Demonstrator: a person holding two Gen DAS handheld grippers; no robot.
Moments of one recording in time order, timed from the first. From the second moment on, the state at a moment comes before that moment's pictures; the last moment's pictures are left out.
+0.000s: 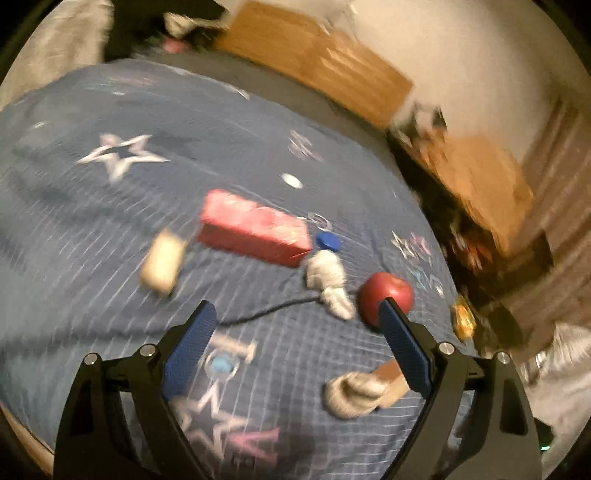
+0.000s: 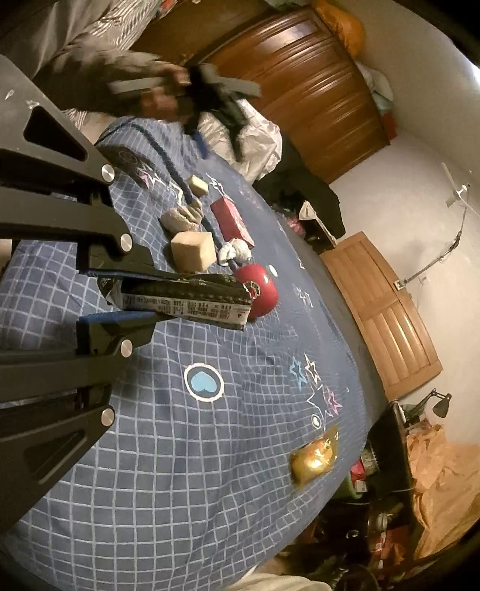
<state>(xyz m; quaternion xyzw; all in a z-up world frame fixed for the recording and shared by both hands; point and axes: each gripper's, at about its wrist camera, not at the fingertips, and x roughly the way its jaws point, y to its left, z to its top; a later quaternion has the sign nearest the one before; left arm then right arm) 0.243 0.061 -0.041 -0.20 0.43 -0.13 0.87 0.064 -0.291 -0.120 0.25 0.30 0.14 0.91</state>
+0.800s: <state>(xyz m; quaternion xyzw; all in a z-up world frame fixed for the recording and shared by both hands) 0.424 -0.101 -0.125 0.08 0.61 -0.21 0.76 0.084 -0.331 -0.157 0.29 0.32 0.12 0.89</state>
